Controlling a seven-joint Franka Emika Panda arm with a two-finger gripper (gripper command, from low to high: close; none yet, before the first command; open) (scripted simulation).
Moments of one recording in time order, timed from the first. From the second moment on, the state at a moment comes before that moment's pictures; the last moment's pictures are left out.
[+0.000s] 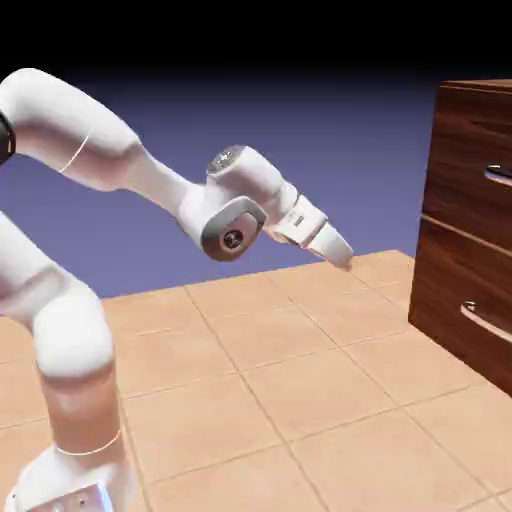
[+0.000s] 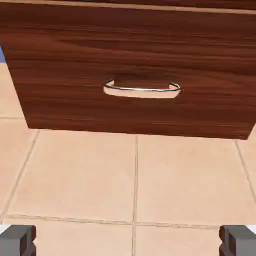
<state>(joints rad) 0.03 -0.53 -0.03 -2.79 0.05 3.03 0.69</state>
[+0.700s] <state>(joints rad) 0.33 0.11 -0.59 -2.35 0.94 2.87 -0.22</state>
